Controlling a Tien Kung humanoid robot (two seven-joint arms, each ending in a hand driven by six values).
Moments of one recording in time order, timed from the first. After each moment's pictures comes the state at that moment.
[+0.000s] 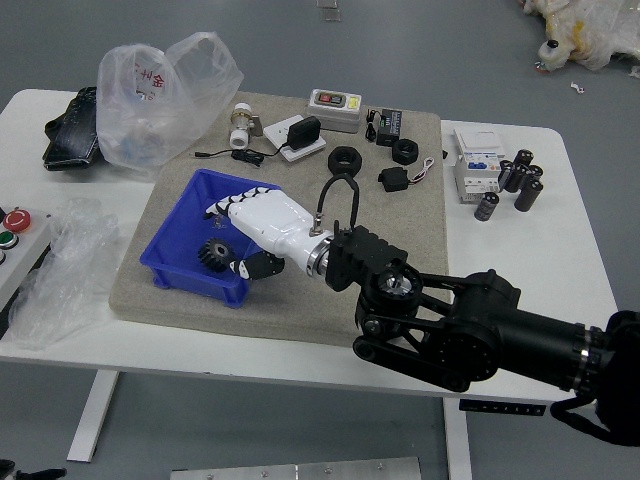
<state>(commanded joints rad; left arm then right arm) -0.21 0.18 -1.00 -0.31 1.13 0.07 0.32 0.84 -0.06 0.32 1.23 -1.87 -0.17 -0.27</state>
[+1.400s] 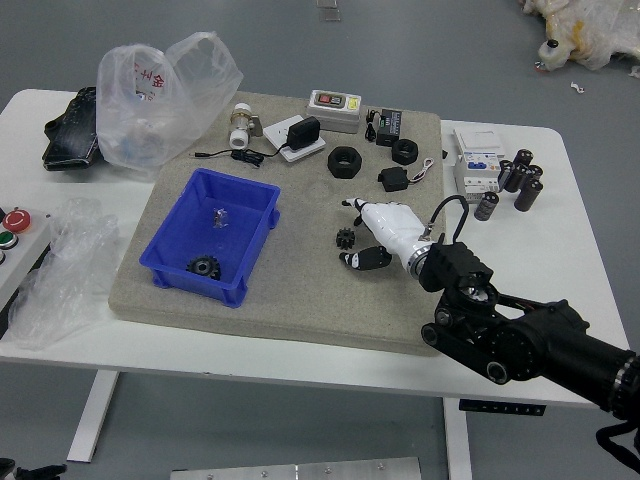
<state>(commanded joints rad) -0.22 0.18 -1.00 -0.31 1.12 0.08 0.29 0.70 -0.17 0.41 0.96 -1.78 -0.32 -0.24</state>
